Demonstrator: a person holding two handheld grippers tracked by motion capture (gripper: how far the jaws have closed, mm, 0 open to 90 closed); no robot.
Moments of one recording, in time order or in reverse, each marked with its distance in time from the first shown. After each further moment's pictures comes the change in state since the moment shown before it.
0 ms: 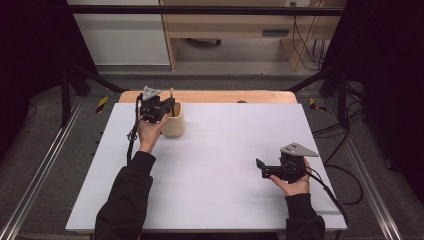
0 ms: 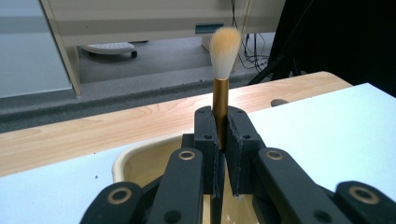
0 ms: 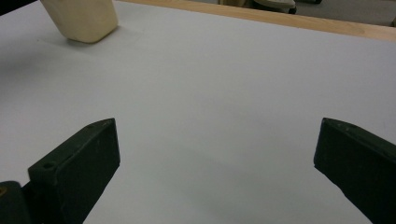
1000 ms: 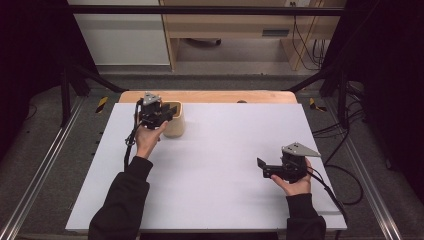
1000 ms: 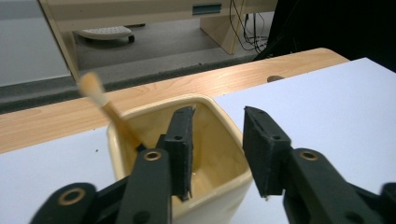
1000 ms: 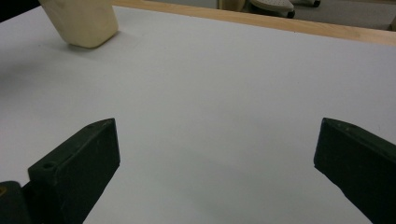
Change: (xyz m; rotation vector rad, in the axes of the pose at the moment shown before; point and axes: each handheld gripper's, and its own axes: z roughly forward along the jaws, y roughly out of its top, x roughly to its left) left arm -0.006 -0.008 -0.019 0.068 -0.001 0.035; right arm -0.001 0.002 -0.003 -0.013 -0.002 0.006
